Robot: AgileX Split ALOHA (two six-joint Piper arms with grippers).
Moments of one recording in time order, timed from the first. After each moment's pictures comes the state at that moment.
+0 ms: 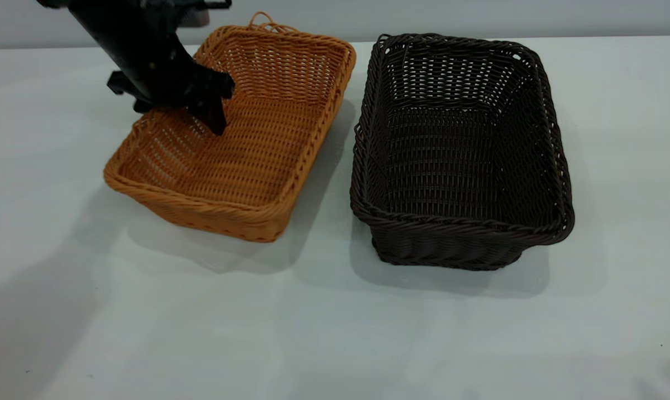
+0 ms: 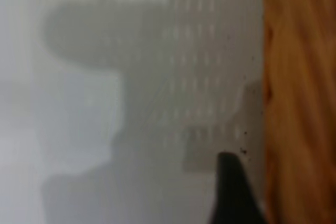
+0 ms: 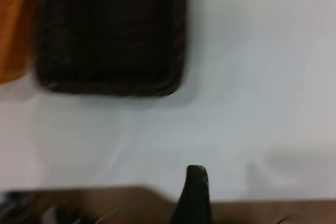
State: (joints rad) left arm -0.21 2.48 -1.63 -0.31 0.35 0.30; right arm -0.05 0.73 -0.54 0.37 0.94 -0.10
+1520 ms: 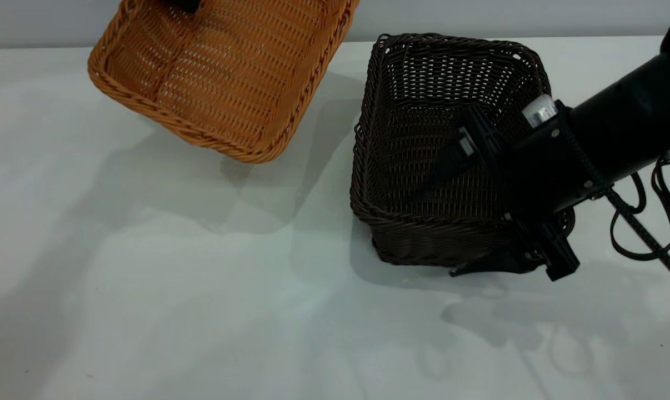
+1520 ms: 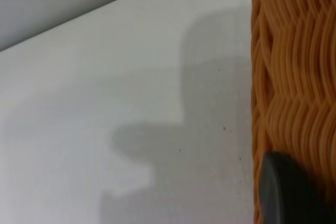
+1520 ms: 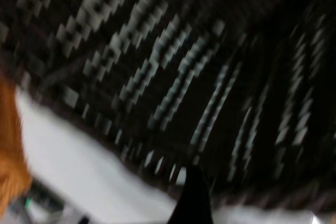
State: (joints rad) left arm -0.21 2.25 -1.64 -0.31 0.28 0.48; right arm 0.28 2.14 -0.75 1.75 0.60 -0.54
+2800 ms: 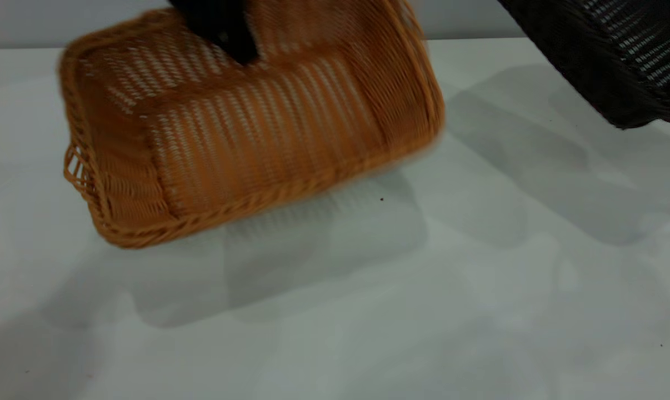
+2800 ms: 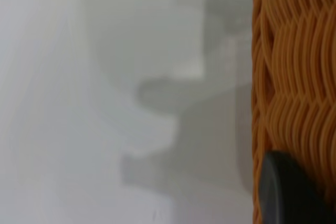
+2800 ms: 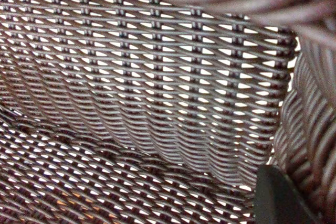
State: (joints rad) left arm -0.37 2.23 -1.64 -0.38 0.65 1.22; right arm -0.56 1.98 -0.91 1.42 0.84 -0.99
